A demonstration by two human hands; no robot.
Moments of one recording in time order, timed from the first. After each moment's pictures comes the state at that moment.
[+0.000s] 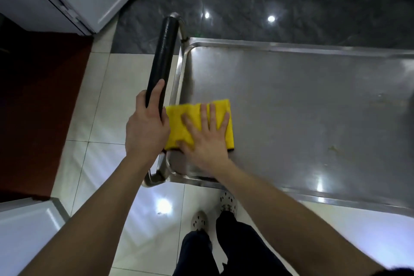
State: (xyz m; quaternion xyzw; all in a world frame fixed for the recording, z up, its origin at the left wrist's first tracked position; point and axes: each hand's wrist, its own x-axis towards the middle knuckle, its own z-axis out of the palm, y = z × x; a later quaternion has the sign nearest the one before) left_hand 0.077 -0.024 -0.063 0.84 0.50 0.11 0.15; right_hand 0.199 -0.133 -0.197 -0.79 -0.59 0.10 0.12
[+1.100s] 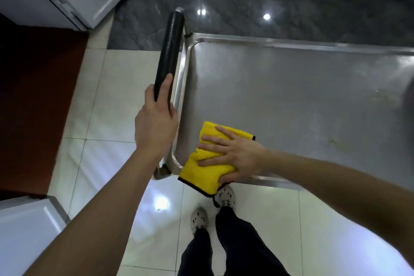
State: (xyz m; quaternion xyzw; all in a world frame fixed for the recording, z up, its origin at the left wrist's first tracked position) left_hand 0.082 -0.032 -0.051 0.84 0.52 0.08 0.15; right_hand 0.283 -0.198 -0.197 -0.43 -0.89 0.11 0.06
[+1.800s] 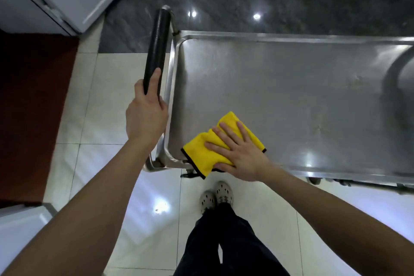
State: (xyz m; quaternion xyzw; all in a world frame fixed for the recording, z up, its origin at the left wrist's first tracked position) left_hand 0.080 -0.024 -0.062 0.85 0.50 0.09 0.13; right_hand 0.265 -0.264 -0.198 -0.67 -0.74 0.08 0.06
